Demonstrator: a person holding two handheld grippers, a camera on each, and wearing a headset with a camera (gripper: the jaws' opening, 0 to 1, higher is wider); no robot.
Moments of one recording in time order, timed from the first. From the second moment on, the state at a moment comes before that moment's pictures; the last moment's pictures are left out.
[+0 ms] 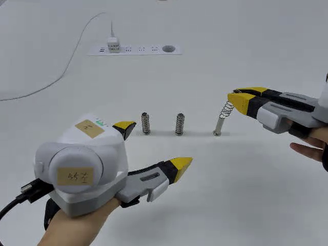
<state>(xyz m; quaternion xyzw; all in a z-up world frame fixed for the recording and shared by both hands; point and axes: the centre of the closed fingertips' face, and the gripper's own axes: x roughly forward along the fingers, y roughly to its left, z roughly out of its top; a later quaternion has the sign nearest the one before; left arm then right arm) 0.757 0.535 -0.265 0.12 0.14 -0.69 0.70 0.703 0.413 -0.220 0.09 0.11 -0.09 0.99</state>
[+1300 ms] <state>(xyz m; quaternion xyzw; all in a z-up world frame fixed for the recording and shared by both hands) 0.758 0.538 -0.278 0.13 0.16 -0.69 0.70 0.716 0.402 -0.245 0.00 0.15 -0.09 0.99</state>
